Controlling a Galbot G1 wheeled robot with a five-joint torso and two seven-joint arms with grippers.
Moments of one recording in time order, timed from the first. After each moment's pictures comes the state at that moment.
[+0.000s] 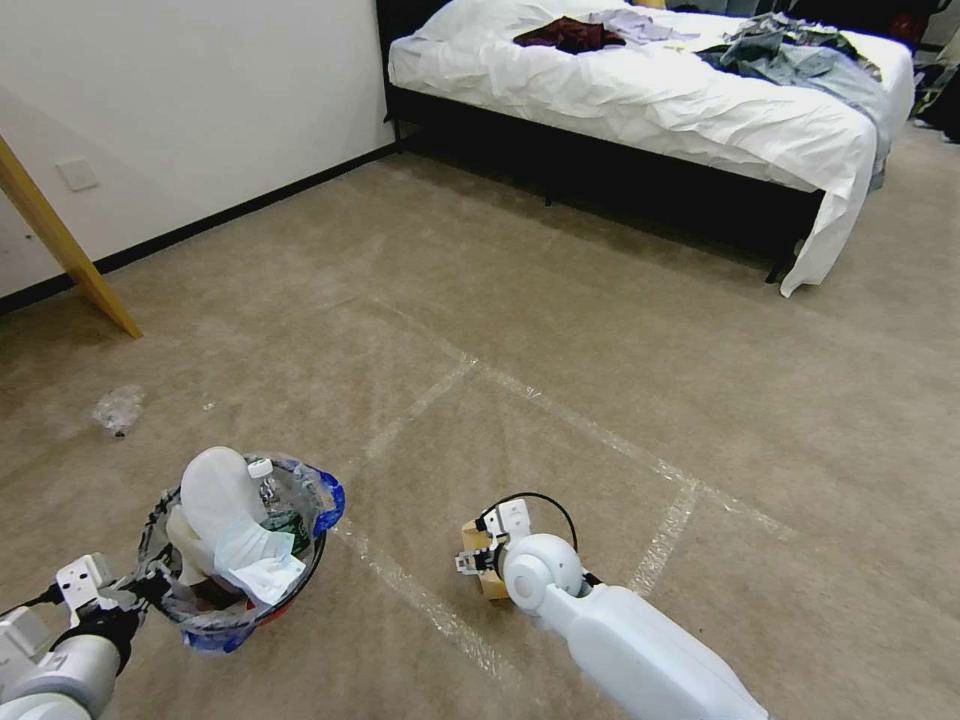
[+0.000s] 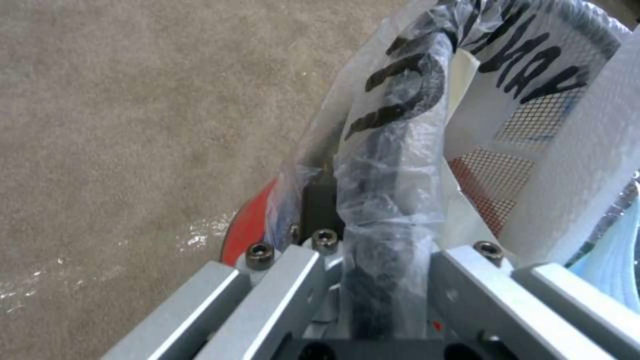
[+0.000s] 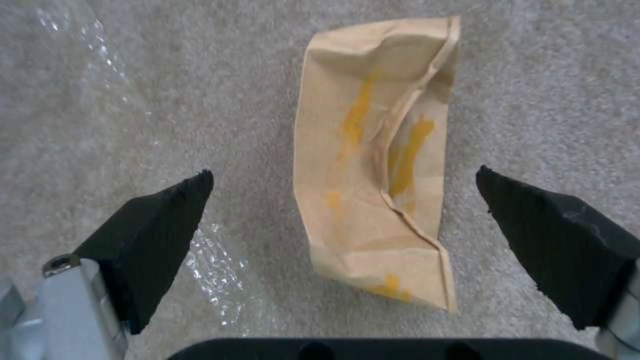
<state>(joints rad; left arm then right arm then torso) 1.63 -1.46 -1.11 -2.13 -0.72 0.62 -0.06 -0.80 1.27 -0.36 1.51 0.96 -0.74 0.66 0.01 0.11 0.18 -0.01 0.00</state>
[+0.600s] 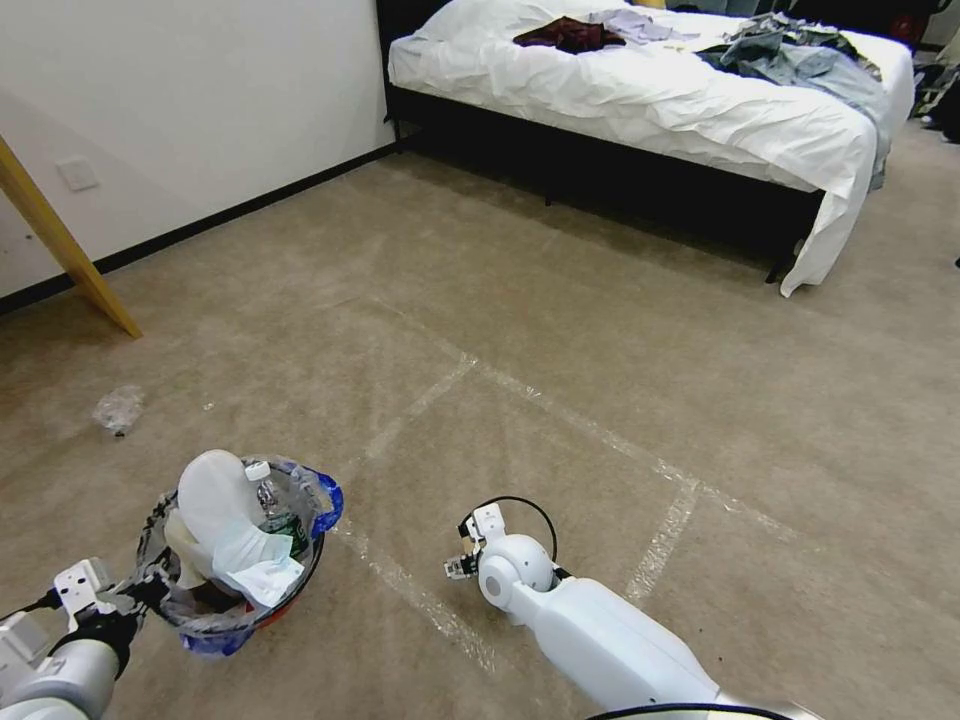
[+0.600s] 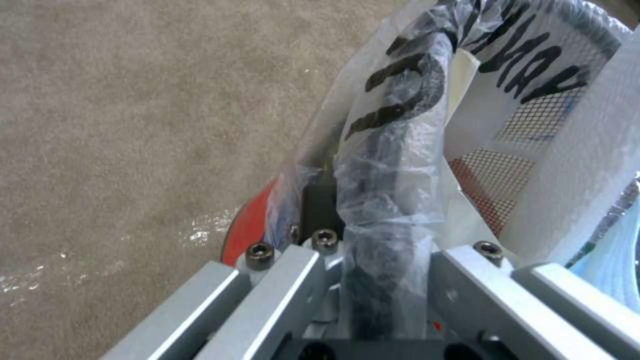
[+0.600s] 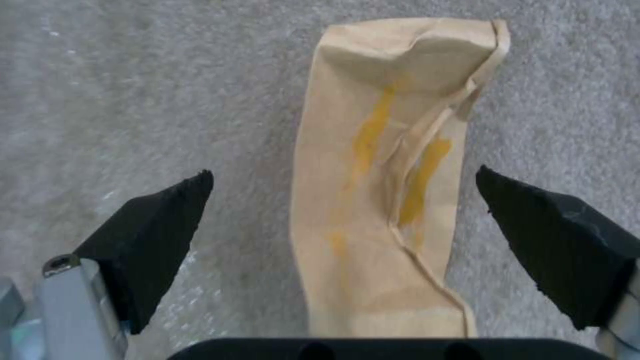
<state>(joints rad) 1.64 -1.46 -1.11 -2.13 -0.72 0.61 -0.05 -0.72 1.37 -0.42 1.29 0.84 -0.73 0.59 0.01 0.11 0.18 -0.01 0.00</state>
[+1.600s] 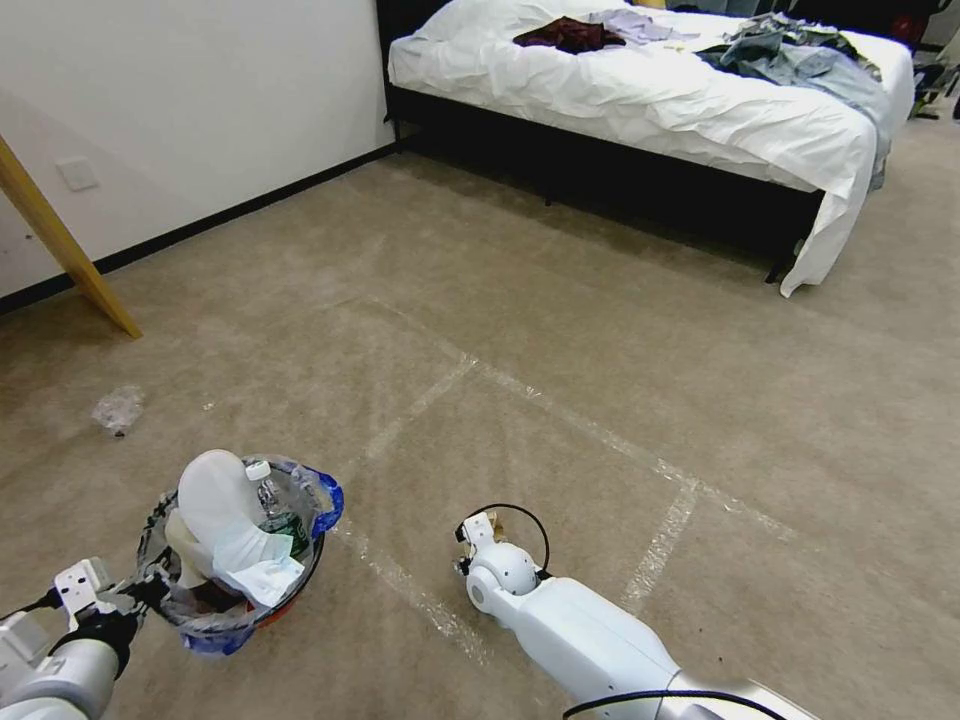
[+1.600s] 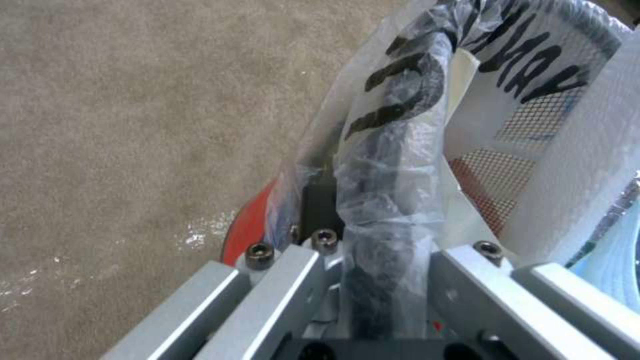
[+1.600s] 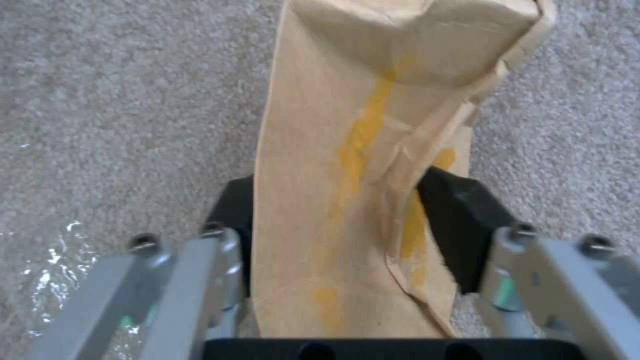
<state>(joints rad) 1.63 -1.45 -1.11 -2.12 -0.73 0.60 -0.05 -0.70 1.42 -0.45 1.11 0.76 -0.61 0.54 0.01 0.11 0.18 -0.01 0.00</state>
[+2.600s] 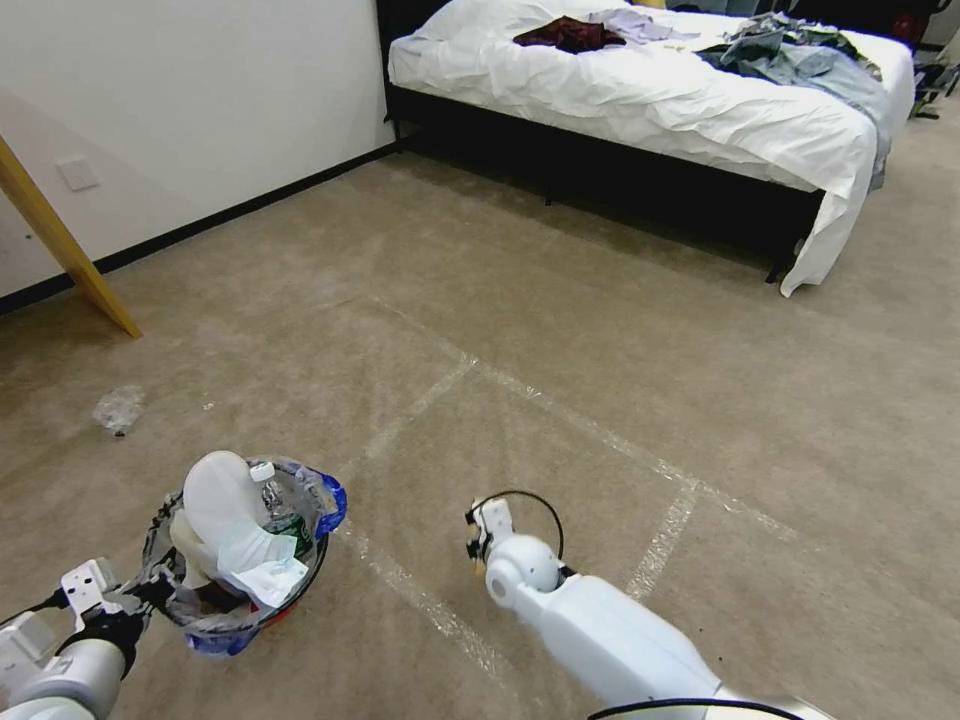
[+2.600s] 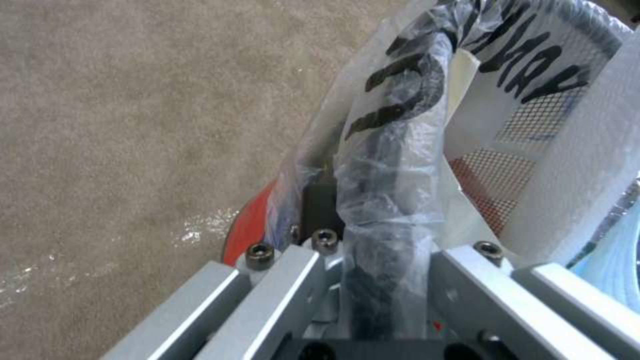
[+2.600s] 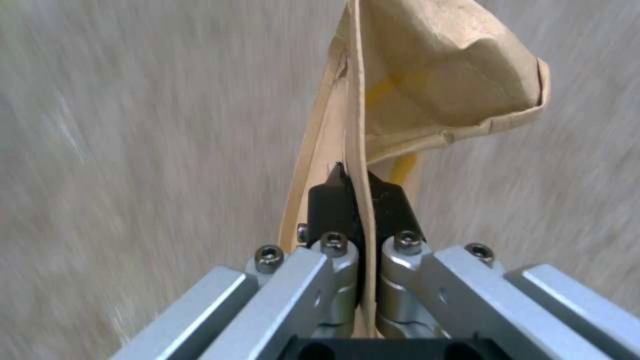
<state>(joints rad) 1.64 -1.46 -1.10 -2.13 -0.72 0.61 -0.06 -0.73 1.30 -0.36 1.42 0.81 -0.56 0.55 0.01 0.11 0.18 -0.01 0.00</state>
